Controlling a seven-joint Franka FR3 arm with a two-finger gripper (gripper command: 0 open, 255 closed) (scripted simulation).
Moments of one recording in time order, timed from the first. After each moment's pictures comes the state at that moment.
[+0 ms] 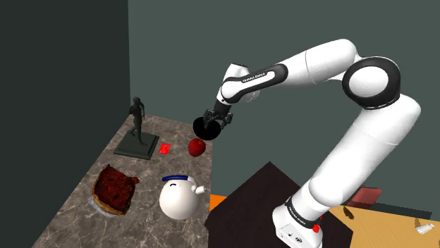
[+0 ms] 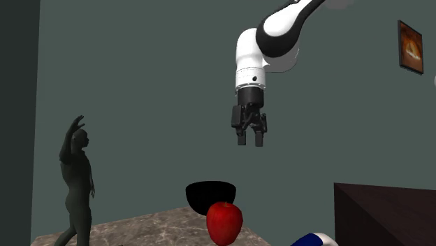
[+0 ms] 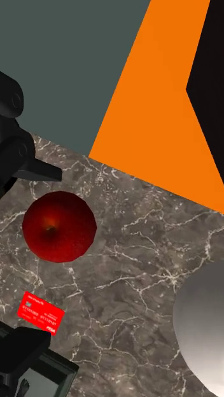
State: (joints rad) arm -0.12 0.11 0.14 -2.26 0.16 2.35 0.32
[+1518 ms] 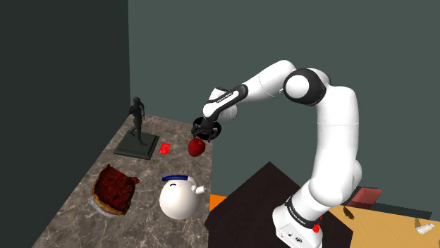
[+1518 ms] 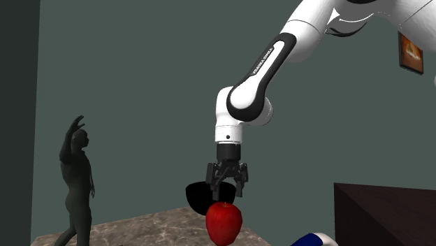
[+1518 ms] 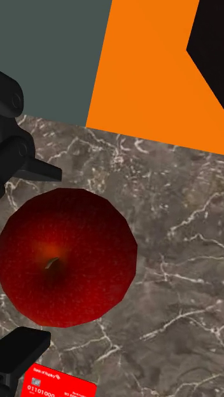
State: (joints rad) arm -0.12 0.61 0.10 -1.99 0.17 2.56 0.41
